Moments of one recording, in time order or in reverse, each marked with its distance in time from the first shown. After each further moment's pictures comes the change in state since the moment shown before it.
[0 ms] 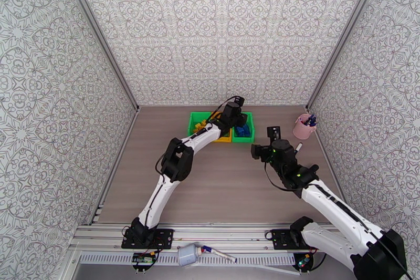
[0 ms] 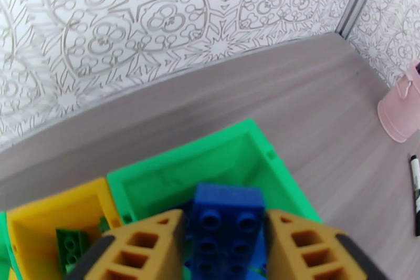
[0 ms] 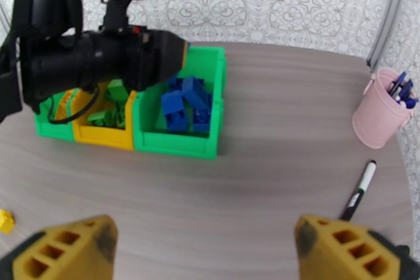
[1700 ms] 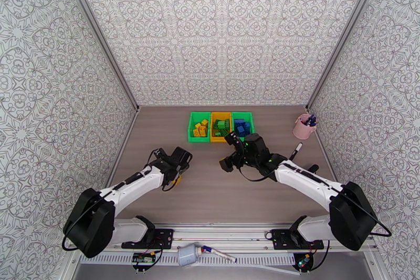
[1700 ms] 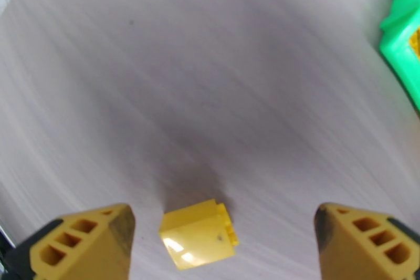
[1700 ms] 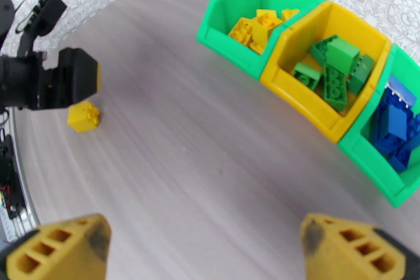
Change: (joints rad) left arm 0.115 -1.162 -1.499 -0.435 -0.393 -1.030; right arm 0.149 0.386 0.159 0.085 -0.523 -0.238
